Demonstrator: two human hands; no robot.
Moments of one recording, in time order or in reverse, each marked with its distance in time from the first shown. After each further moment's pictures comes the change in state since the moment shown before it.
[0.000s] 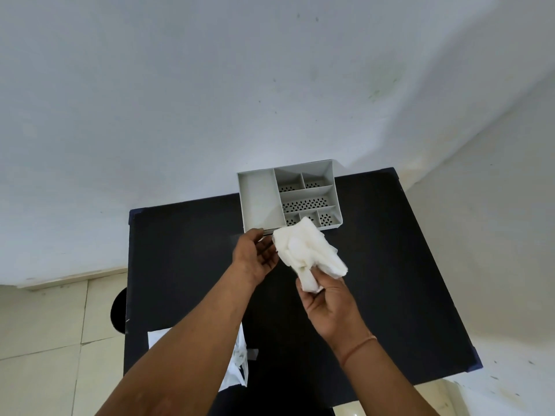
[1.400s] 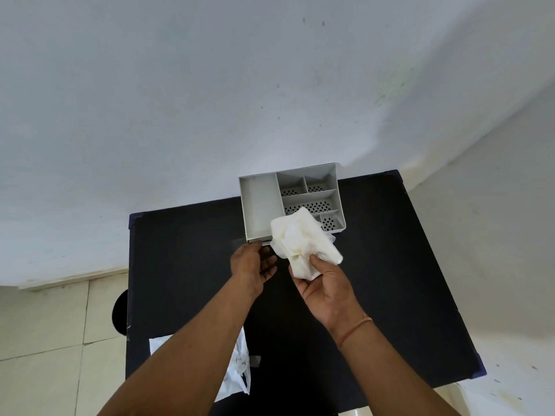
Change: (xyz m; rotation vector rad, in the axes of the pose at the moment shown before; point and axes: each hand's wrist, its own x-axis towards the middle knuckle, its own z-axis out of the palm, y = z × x) left_hand 0.009 -0.005 -0.008 0.129 0.145 0.113; right_hand 0.032 -0.009 0.030 -0.004 -0.002 0.022
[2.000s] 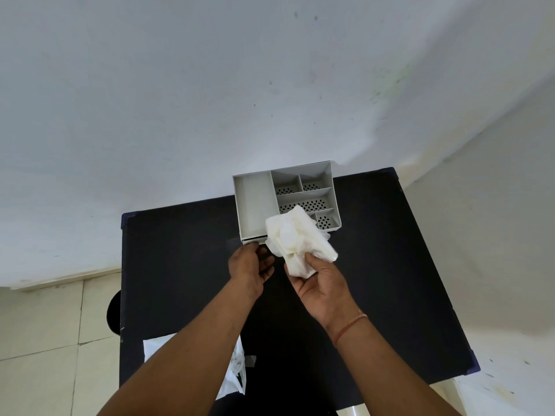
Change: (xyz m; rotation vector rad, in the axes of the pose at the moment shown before) left_hand -0.003 -0.008 0.007 -0.027 0.022 0.005; right_hand 0.007 -0.002 -0.002 -0.001 0.010 0.006
